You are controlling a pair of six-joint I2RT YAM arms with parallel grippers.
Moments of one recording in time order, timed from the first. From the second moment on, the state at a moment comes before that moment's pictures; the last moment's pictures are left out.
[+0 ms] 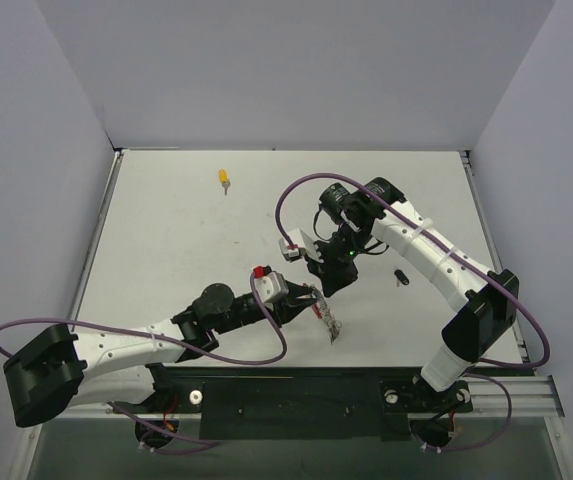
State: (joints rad) left arm -1.06 1.12 0.43 0.76 0.17 -0.05; right arm 0.68 1.63 1.60 -1.46 -0.62 -1.02
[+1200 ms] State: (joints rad) left arm -1.06 1.16 0.42 0.79 0.19 -0.07; right arm 0.68 1.66 1.61 -1.47 -0.63 -1.03
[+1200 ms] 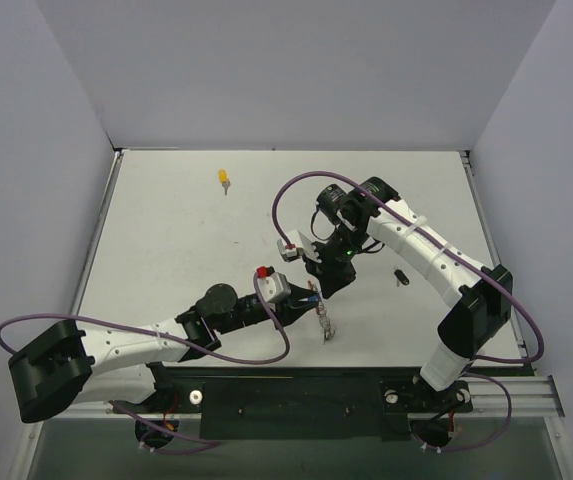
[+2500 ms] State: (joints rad) left arm -1.06 1.21 0.45 0.83 0.18 -0.12; right arm 0.68 1.66 1.61 -1.51 -0.64 -1.06
